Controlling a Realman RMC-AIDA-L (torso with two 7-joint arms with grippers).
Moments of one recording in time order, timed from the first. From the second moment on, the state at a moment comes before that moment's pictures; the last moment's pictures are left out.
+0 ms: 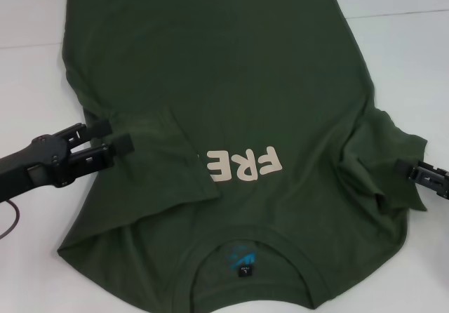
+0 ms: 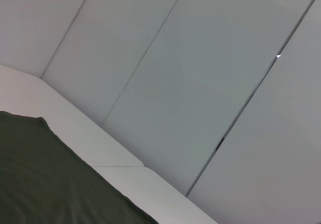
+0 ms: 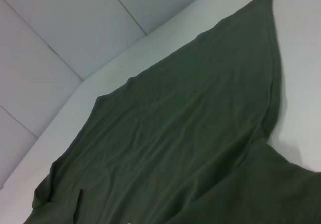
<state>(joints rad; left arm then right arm) -0.43 -2.14 0.52 0.71 1.92 1.73 -1.62 0.25 2.04 -0.18 -0.45 -2.09 -1.42 1.53</state>
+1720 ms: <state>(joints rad) -0.44 -2.14 0.52 0.71 1.92 1.71 -1.63 0.28 2.03 -0.24 -0.45 -2.09 -1.42 1.58</state>
